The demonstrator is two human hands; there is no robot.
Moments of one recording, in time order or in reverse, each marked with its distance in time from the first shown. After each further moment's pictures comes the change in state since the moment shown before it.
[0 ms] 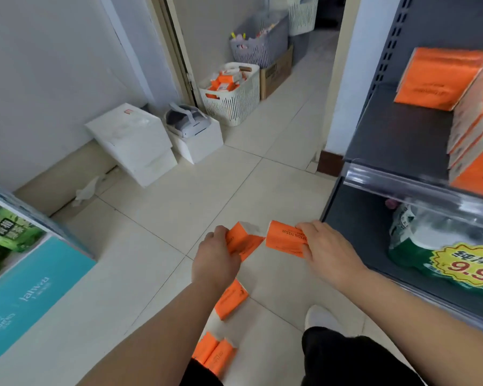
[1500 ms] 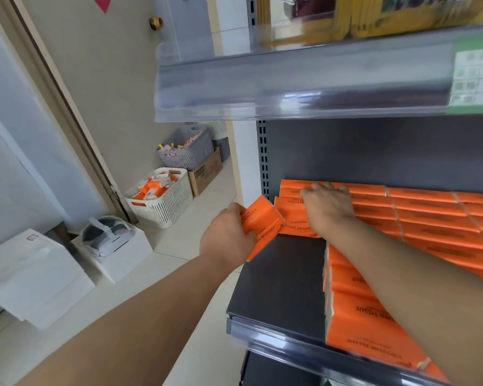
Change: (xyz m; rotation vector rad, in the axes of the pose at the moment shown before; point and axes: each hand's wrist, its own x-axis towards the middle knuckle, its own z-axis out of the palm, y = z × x) left_hand 0.156 0.353 -0.038 -0.038 0.070 0.449; right_hand 0.144 0.218 -0.266 -0.493 0.263 0.450
